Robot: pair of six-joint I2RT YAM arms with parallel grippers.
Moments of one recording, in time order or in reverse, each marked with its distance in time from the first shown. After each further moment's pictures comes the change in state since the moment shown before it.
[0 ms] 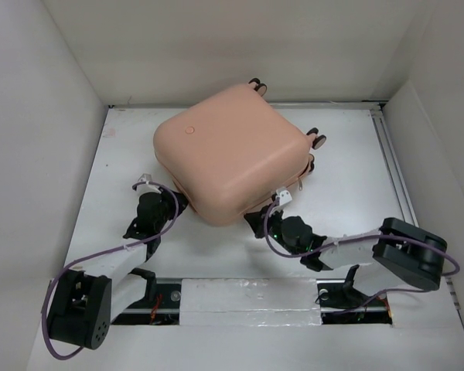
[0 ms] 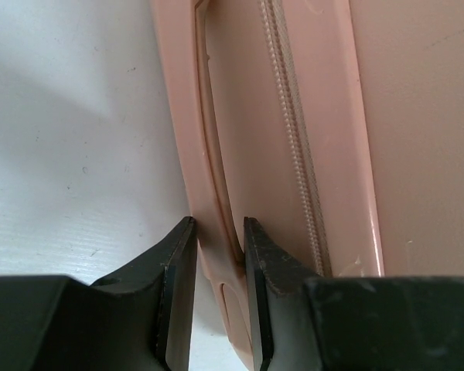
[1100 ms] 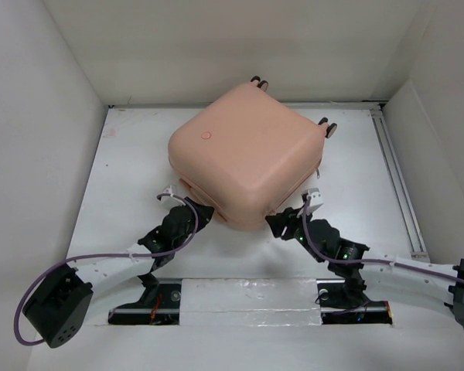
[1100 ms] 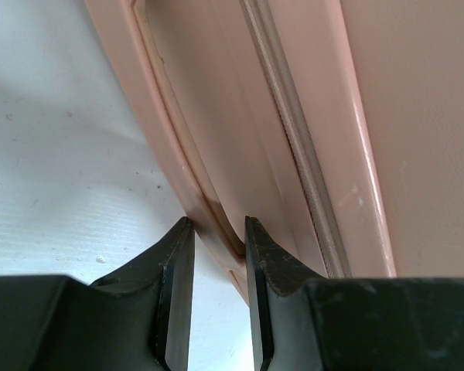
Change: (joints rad) left arm -0.476 -0.058 -0.001 -0.087 -0.332 -0.182; right arm -0.007 -0.573 -0.015 -0.657 0.138 0.103
